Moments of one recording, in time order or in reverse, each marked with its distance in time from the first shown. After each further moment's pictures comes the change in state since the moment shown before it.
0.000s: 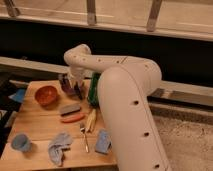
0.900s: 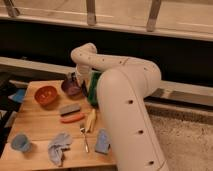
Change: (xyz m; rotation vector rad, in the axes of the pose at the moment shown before) arm -0.019 -0.040 0.008 0.054 0.017 0.061
